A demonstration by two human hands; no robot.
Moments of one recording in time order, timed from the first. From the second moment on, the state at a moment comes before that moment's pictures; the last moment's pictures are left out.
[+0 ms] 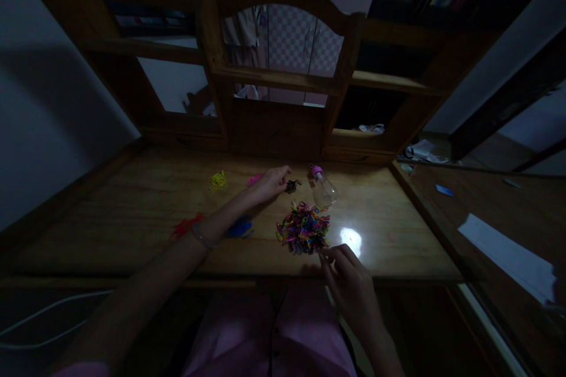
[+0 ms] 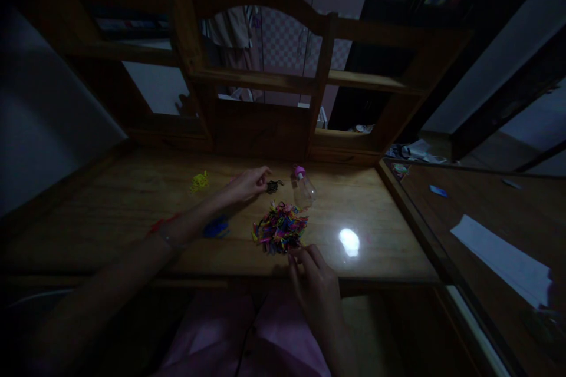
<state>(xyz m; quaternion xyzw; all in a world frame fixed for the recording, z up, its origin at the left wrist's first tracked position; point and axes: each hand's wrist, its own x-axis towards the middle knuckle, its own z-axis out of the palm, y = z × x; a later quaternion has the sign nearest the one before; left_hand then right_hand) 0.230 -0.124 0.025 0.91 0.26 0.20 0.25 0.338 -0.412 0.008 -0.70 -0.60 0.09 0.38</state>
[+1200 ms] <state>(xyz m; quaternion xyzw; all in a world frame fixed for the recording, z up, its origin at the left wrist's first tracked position) 0.133 -0.288 -0.010 0.73 0.40 0.22 0.50 0.339 -0.380 -0.014 -0.79 -0.54 0.09 0.27</state>
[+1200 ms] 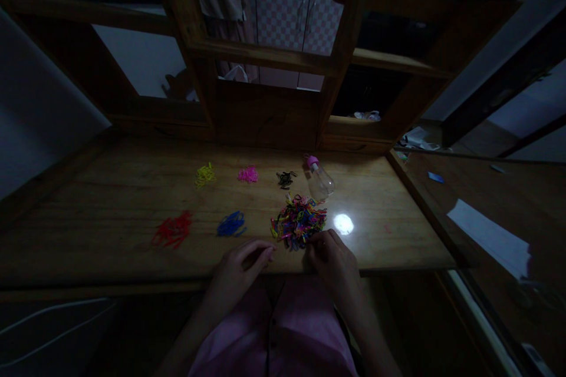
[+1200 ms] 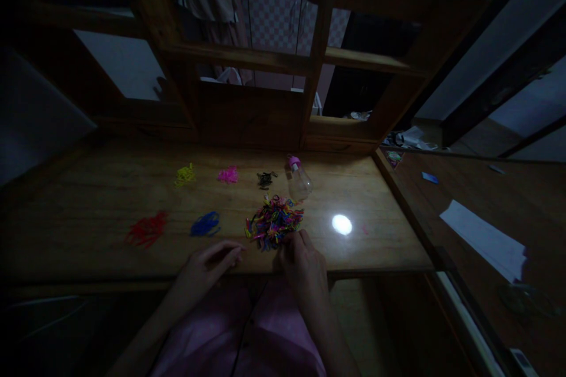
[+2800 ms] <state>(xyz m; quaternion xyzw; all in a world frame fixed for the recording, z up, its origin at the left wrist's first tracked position) 0.183 -0.293 0.004 0.56 0.36 0.35 0.66 0.325 -0.378 0.024 -0.65 -0.58 0.14 0.47</state>
